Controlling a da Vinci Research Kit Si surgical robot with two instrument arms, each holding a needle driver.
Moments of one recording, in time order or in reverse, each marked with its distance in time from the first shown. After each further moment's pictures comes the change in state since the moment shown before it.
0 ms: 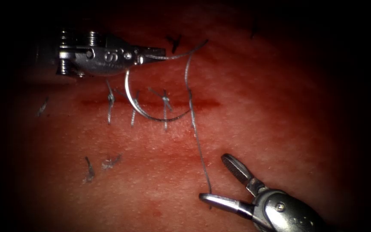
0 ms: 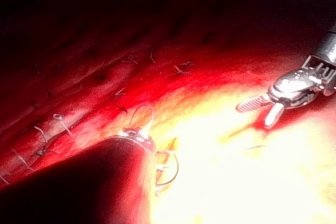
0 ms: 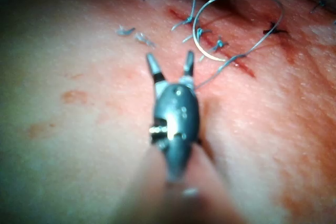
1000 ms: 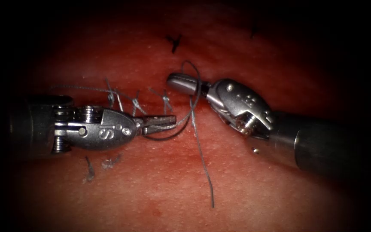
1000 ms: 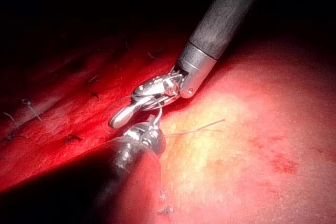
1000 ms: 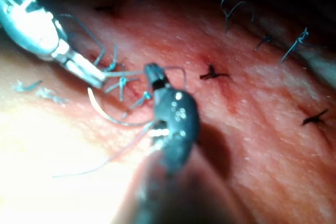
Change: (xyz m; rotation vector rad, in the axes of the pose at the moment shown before) right arm -0.005 0.016 0.014 0.067 0.043 0.089; left arm 0.001 0.009 -0.002 -0.039 0.163 0.041
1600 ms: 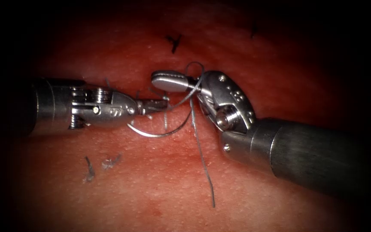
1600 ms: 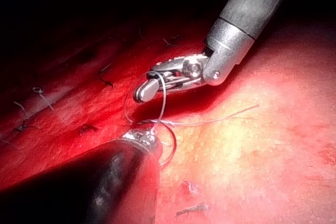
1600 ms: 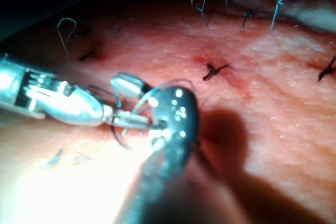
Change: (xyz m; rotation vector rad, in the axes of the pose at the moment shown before) right arm 0.002 -0.002 0.001 0.422 0.219 0.180; left arm -0.008 -0.003 0.005 -0.038 -0.198 0.037
